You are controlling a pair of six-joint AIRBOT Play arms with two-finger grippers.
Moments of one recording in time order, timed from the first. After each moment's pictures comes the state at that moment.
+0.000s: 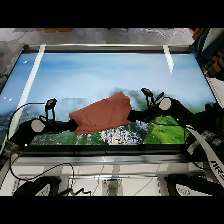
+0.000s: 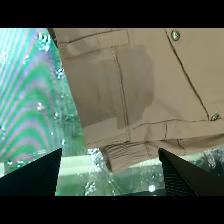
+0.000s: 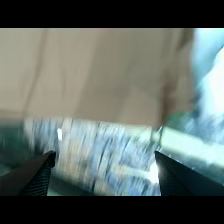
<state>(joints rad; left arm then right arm) -0.08 -0.99 0.60 1.18 -0.78 -1.47 0.23 -1.34 0.99 -1.05 0.93 1.50</state>
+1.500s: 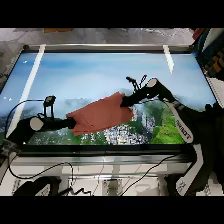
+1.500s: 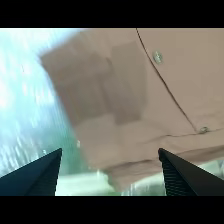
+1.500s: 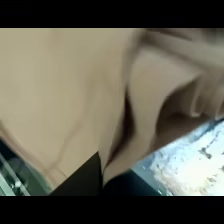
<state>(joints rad) -0.08 -0.98 0.68 1.24 -0.77 -1.46 0.17 -1.87 1.63 -0.80 1.23 1.10</state>
